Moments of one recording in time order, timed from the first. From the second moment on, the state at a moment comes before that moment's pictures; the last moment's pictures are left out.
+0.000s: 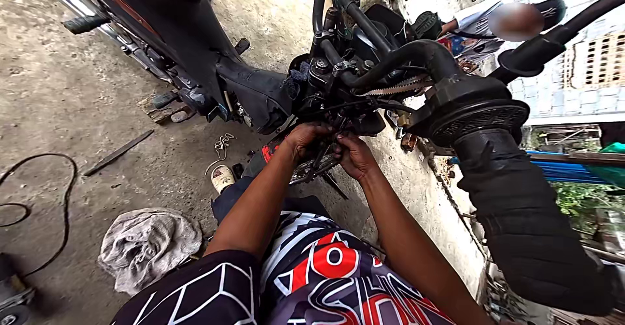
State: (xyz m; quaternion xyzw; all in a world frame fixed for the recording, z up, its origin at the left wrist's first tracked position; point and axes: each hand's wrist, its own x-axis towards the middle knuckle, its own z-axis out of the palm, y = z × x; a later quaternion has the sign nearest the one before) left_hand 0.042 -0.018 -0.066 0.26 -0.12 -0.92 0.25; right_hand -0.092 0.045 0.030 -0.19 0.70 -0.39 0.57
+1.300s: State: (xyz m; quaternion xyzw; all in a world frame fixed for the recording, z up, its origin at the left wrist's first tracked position) left_hand 0.042 -0.012 -0.059 0.27 0.04 -0.92 0.26; right_hand -0.108 0.063 0.015 -0.15 0.58 -0.47 0.65
